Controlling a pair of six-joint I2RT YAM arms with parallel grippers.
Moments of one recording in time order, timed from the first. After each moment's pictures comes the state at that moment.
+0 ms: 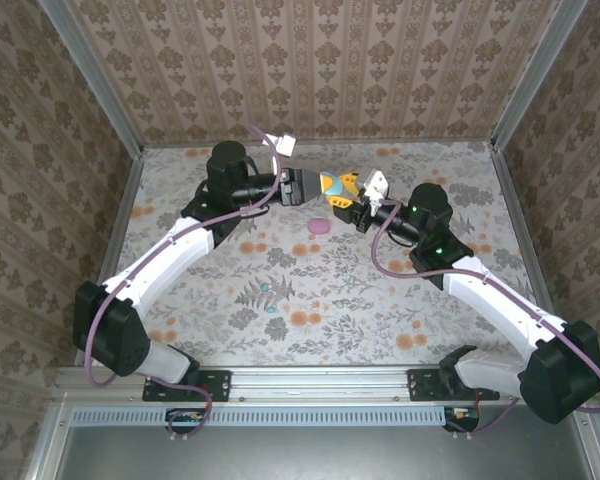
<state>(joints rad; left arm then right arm) -0.58 1.44 1.23 0.12 0.87 -0.70 0.45 1.18 0.87 0.35 -0.49 -0.20</state>
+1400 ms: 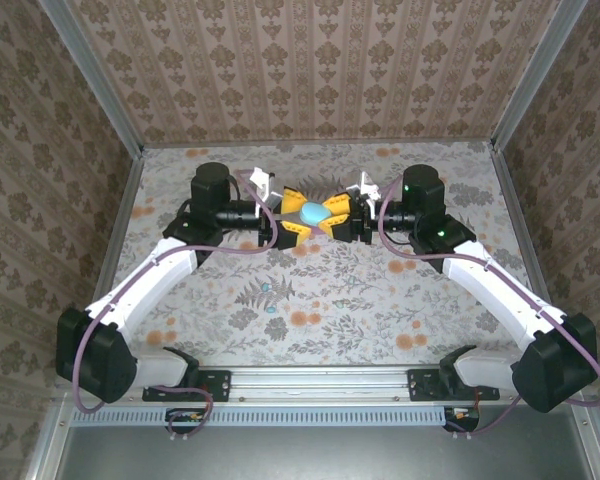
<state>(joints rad) -0.51 1.30 1.04 0.01 1.11 0.14 0.42 1.24 1.02 0.02 -0.92 -0.14</state>
